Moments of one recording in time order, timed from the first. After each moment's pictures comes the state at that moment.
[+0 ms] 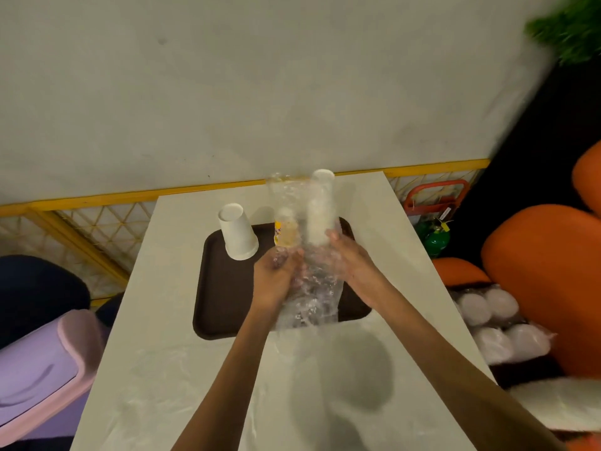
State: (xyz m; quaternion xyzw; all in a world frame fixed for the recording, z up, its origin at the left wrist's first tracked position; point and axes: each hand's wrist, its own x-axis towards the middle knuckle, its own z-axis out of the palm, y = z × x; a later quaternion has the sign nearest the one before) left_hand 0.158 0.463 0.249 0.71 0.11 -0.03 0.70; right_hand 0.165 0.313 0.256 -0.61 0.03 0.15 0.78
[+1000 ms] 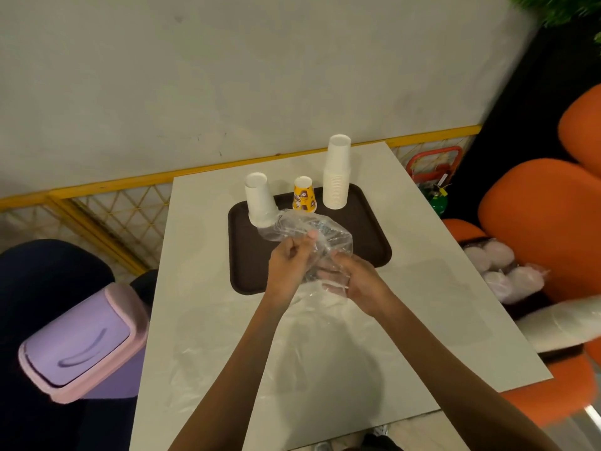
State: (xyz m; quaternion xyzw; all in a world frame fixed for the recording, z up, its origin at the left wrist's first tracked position) left_hand 0.086 0.529 0.245 0.76 0.06 -0.07 0.64; right_hand 0.067 0.393 0.212 -0.53 0.22 0.16 0.80
